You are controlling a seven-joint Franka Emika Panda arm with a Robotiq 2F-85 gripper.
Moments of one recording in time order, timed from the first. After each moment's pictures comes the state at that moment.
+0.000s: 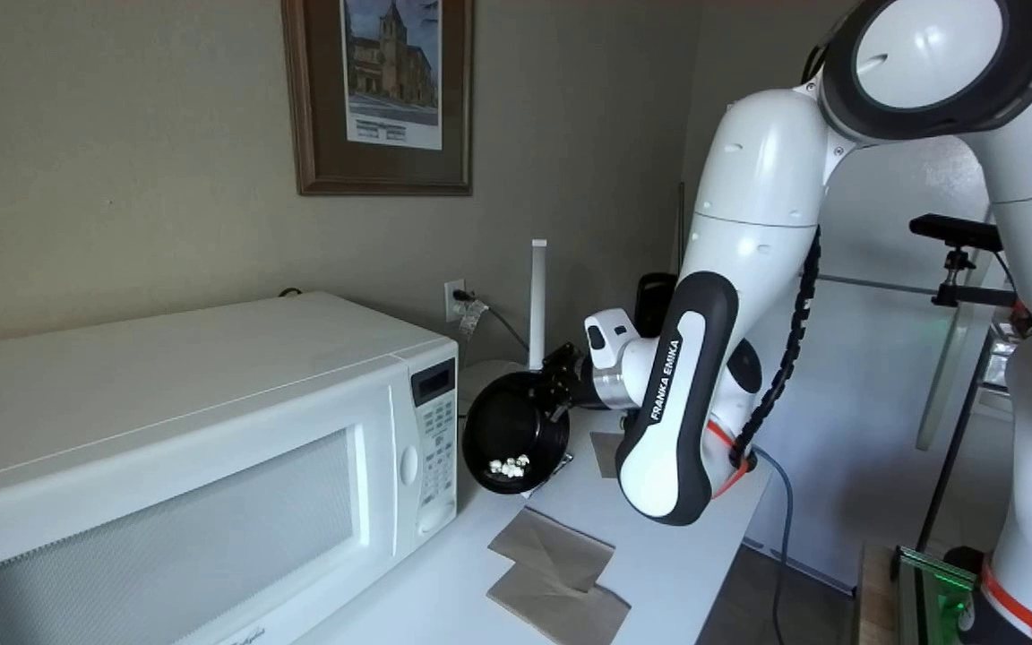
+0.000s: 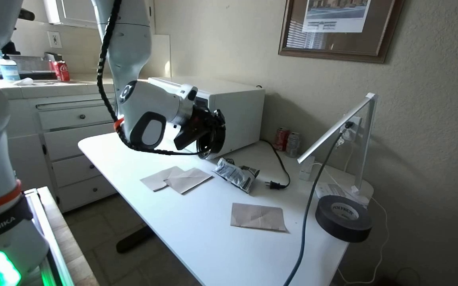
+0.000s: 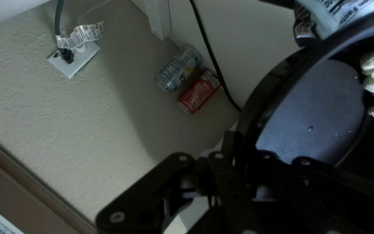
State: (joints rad) arm 0.26 0.44 -0.17 -2.64 0.22 4.22 -0.77
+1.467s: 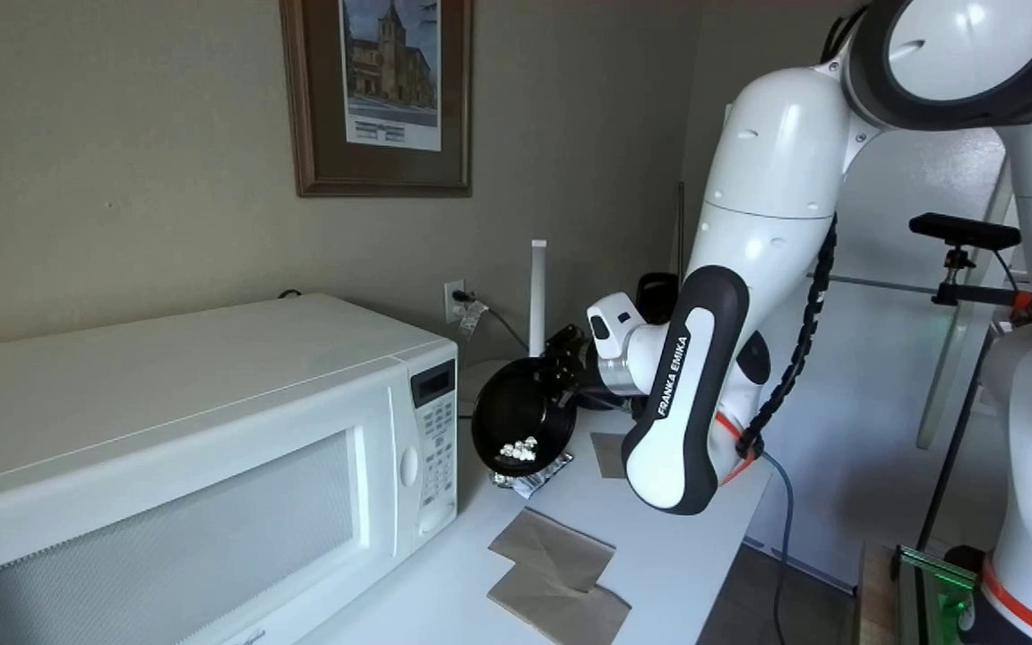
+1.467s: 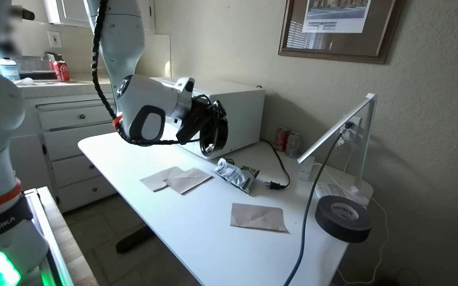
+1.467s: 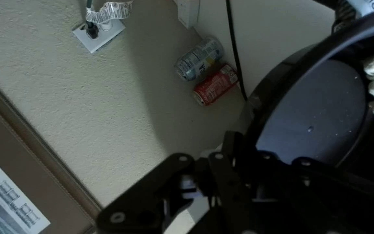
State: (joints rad) arm 0.48 0.40 -0.39 -2.67 0.23 4.22 -0.84
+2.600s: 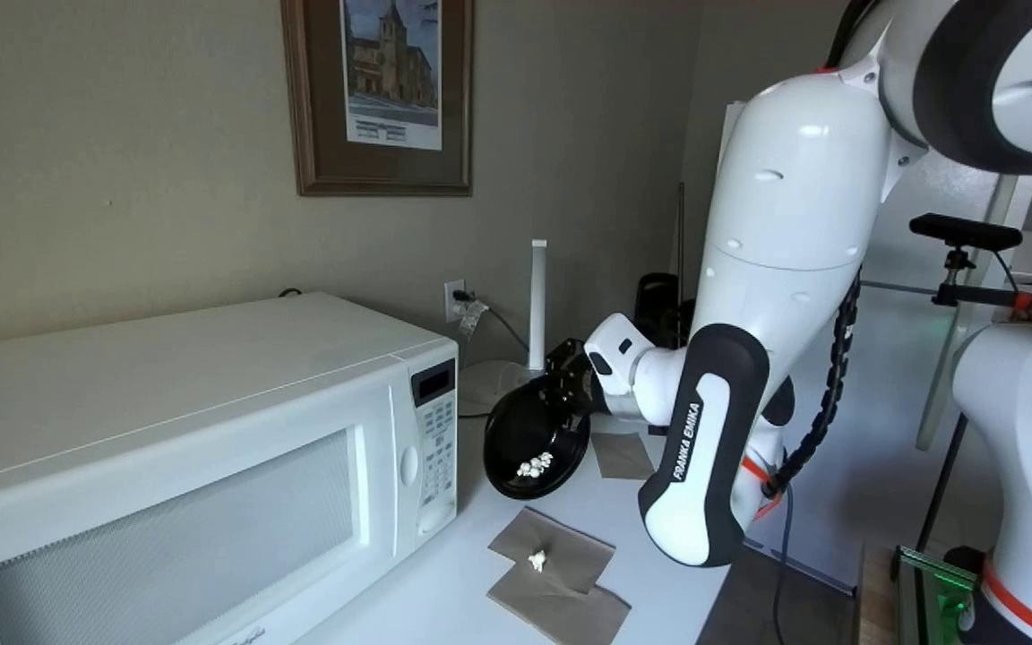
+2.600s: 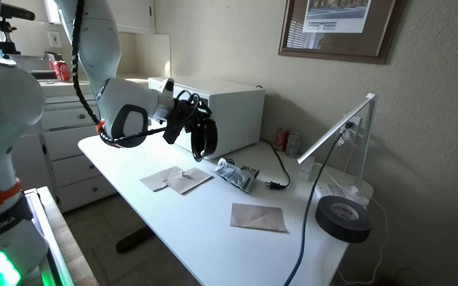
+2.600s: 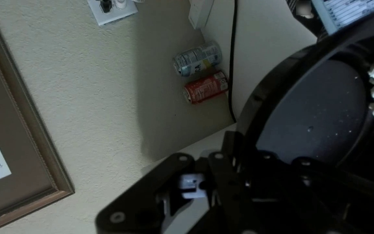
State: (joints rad) arm 1.00 0.53 -0.74 -2.74 0.40 4.22 -0.91
